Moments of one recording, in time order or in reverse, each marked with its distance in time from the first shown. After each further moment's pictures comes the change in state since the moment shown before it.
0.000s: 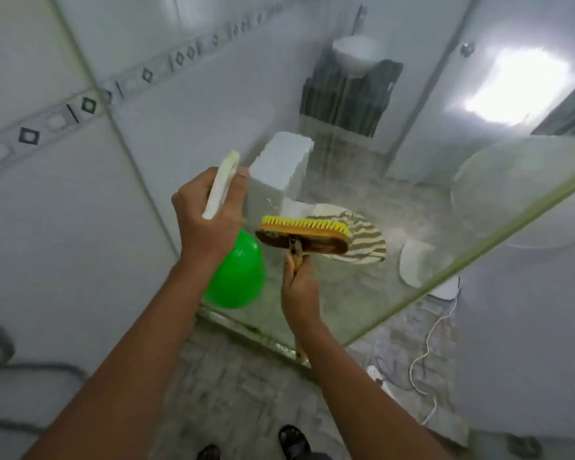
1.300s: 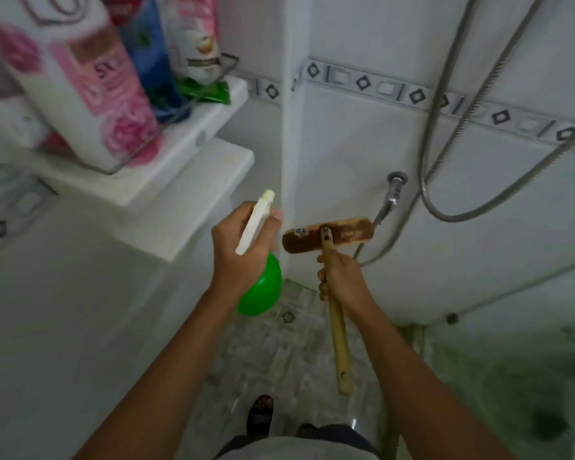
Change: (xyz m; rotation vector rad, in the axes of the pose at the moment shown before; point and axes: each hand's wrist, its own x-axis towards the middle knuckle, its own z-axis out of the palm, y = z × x) left_hand -0.405 0.091 -0.293 0.440 1.241 -0.362; right_hand -0.336 -0.141 0.072 -0.021 -1.721 -0.019
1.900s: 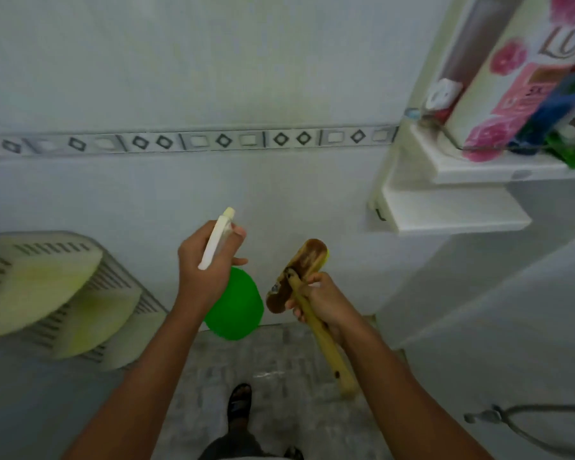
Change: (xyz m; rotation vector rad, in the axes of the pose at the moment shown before) left_hand -0.283 0.033 -0.200 0.171 1.089 -0.139; right_hand -0.169 0.053 0.176 -0.551 -1.167 0.067
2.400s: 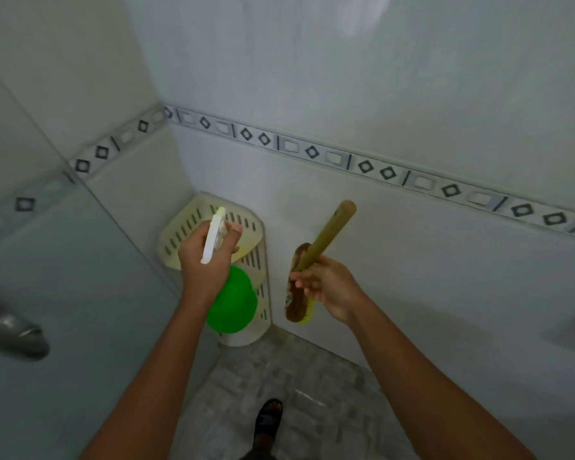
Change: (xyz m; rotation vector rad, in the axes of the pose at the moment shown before) left_hand 0.004 -0.017 -0.262 0.166 0.651 -0.024; right_hand 0.063 -0.052 0.265 -0.111 -0.493 0.000
